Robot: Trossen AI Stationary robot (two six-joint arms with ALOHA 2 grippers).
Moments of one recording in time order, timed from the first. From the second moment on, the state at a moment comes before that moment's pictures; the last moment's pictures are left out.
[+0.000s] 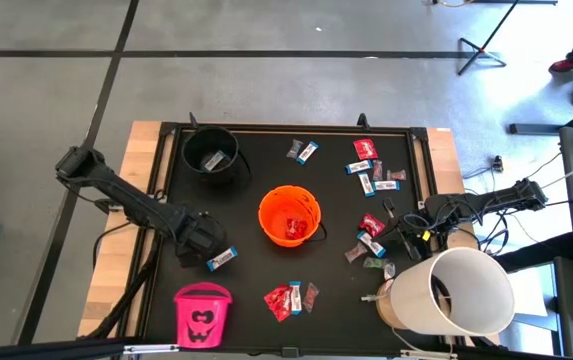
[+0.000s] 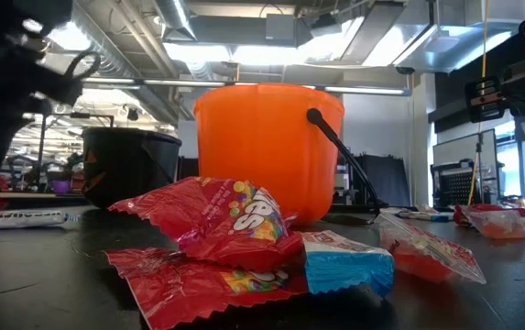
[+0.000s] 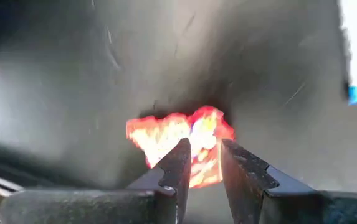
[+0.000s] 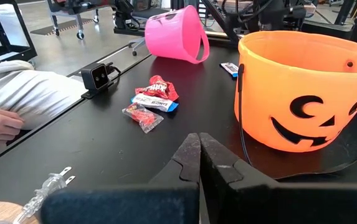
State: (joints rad) left arm -0.44 1.31 0.74 -1.08 -0.14 -0.75; right arm 0.26 0.17 0.08 -0.13 -0.17 -0.06
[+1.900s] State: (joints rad) left arm -0.77 1.55 1.23 -0.89 0.11 -1.11; right arm 0.25 0.17 0.08 -0.13 -0.17 -0.06
